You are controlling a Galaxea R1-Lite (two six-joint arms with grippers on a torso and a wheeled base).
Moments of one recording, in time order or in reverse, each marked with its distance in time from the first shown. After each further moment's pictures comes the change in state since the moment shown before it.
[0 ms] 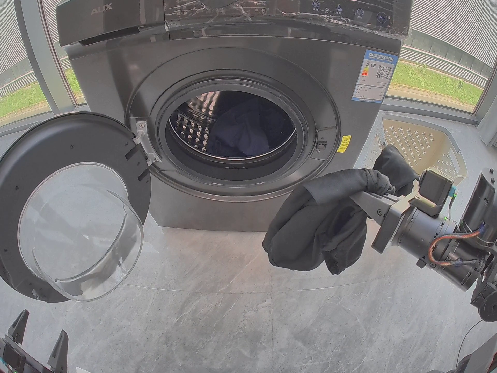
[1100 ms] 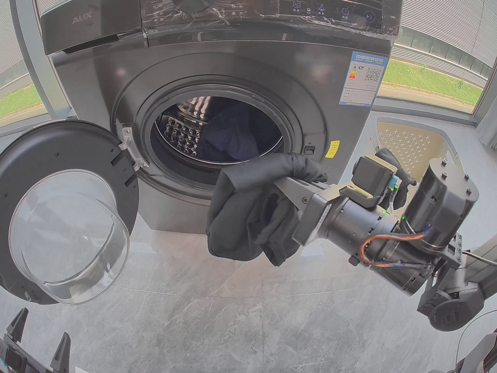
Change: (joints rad) left arm 0.003 0.000 0.000 -0.009 -0.022 0.080; right arm 0.166 0.250 -0.212 -0.157 -0.031 0.061
